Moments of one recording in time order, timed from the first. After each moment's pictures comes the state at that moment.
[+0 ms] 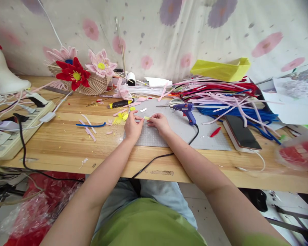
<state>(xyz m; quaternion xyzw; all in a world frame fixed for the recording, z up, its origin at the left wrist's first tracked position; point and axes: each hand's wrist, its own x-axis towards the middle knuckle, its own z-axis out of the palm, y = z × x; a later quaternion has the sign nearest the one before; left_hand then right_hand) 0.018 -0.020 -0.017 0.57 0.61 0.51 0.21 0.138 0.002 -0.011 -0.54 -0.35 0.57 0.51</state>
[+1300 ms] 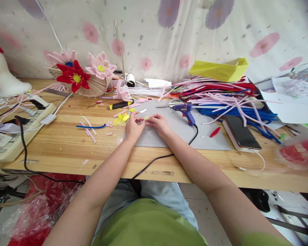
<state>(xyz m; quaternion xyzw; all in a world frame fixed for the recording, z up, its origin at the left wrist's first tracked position) 0.016 -0.016 -0.021 0.58 0.59 0.49 0.26 0.142 -0.001 -0.012 -0.44 -0.33 0.64 0.54</state>
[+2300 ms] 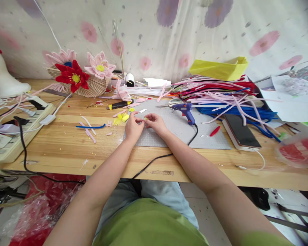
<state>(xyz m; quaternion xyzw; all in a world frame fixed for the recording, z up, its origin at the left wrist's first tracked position) 0.017 -0.015 -0.022 0.59 0.61 0.47 0.23 0.136 0.003 -0.020 -0.47 -0.48 0.55 0.50</state>
